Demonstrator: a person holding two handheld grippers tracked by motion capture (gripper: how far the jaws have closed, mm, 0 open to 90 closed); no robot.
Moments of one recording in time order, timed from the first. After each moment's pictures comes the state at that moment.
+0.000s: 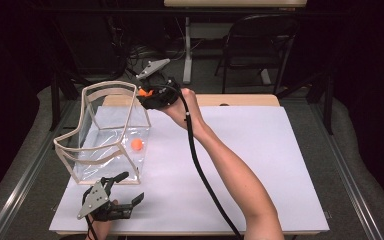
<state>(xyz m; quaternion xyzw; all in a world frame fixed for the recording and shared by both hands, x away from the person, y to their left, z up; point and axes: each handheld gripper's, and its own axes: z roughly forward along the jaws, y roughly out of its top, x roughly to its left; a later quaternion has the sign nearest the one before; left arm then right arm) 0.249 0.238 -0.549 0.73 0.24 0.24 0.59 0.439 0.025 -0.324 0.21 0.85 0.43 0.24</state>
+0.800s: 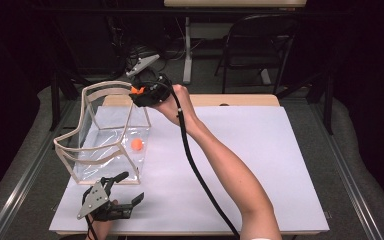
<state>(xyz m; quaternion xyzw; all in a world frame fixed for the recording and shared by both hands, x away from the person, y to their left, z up) 0.249 0.238 -0.549 0.73 0.24 0.24 0.59 0.441 0.044 -0.316 0.20 0.85 0.42 0.24</state>
